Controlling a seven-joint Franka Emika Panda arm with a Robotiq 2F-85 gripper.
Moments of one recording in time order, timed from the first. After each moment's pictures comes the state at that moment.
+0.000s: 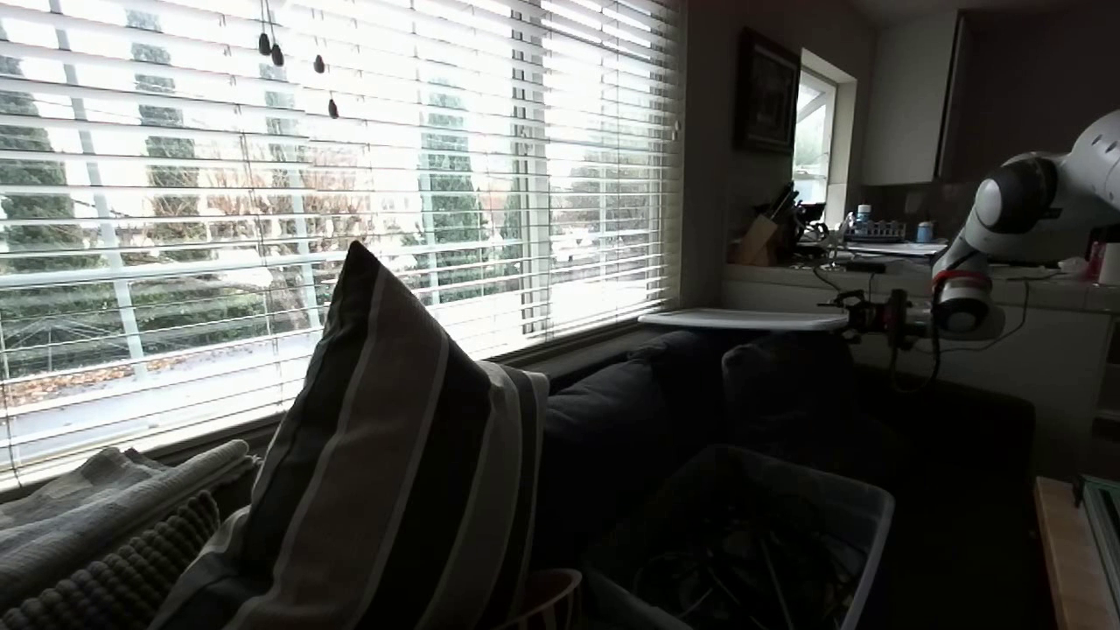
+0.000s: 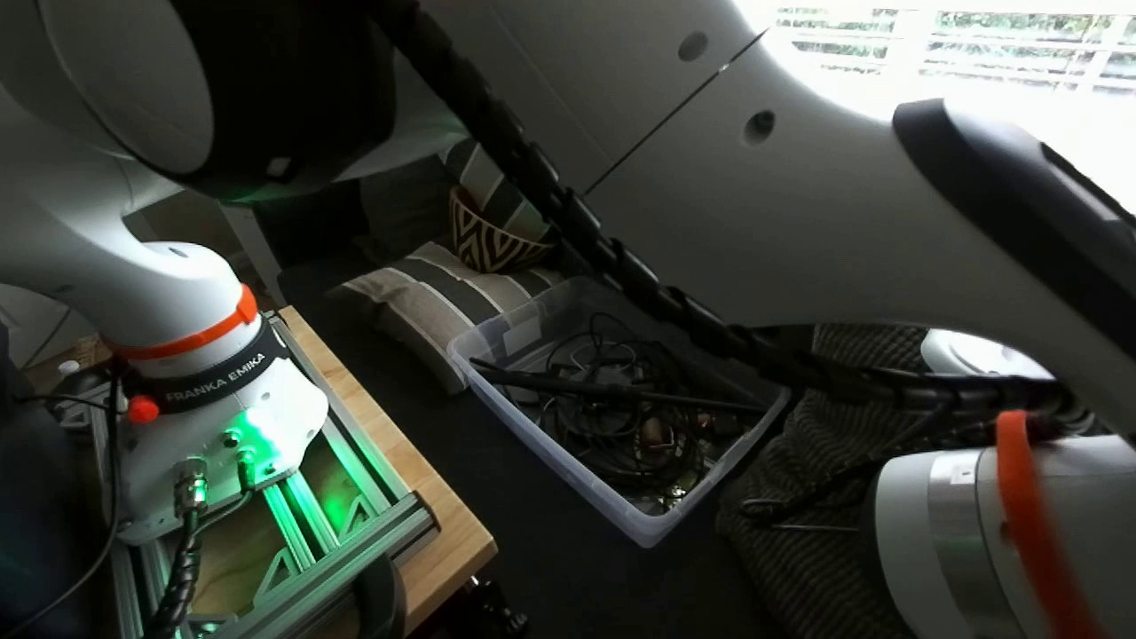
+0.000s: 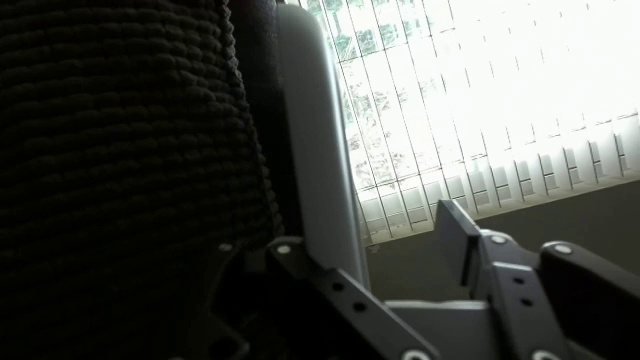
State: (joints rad) arm -1.07 1.09 -0.14 -1.27 1.81 1.70 -0.49
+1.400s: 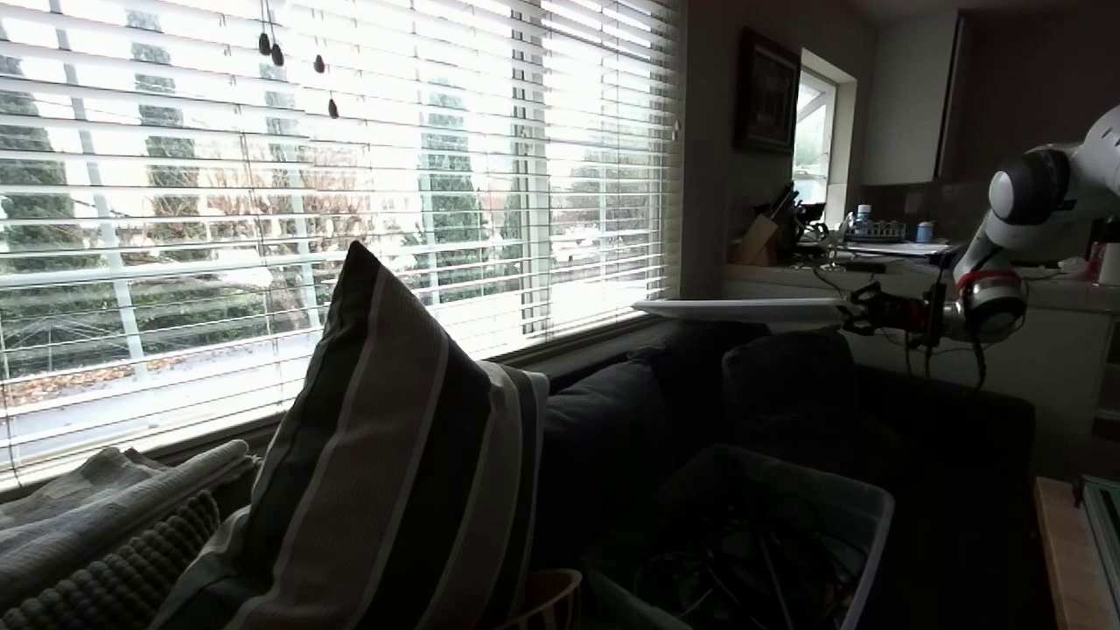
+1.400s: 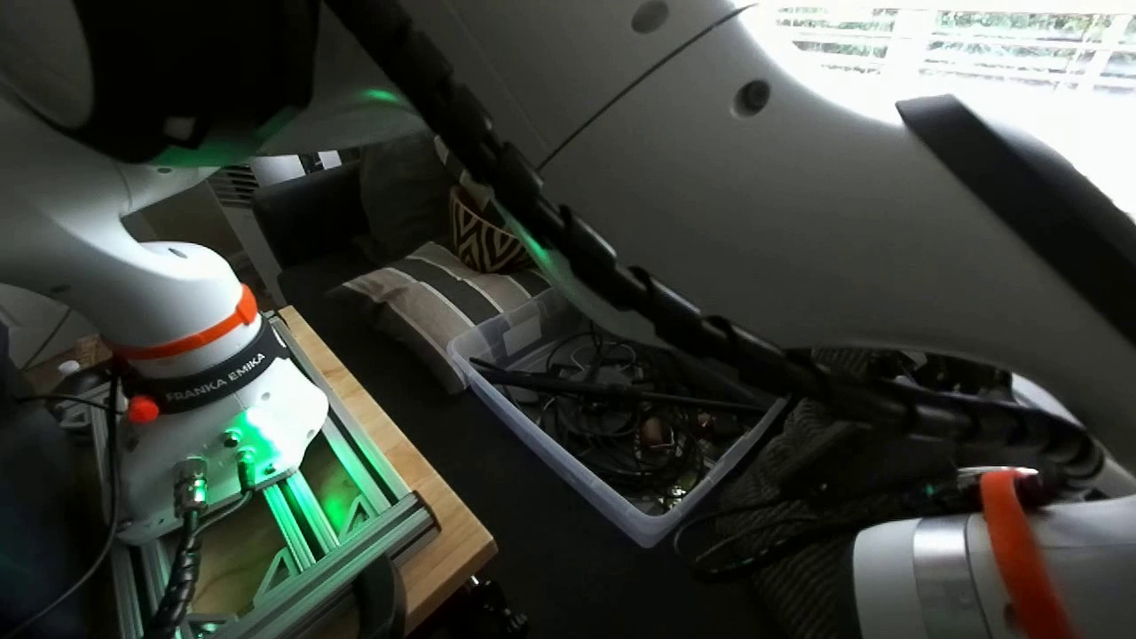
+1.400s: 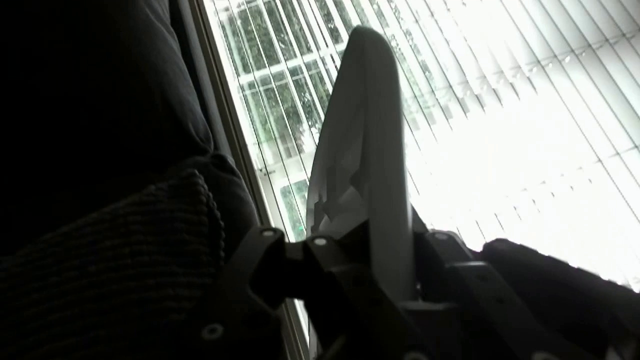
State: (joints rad) arm -1.11 1.04 -0.20 -1.36 1.61 1.19 -0.53
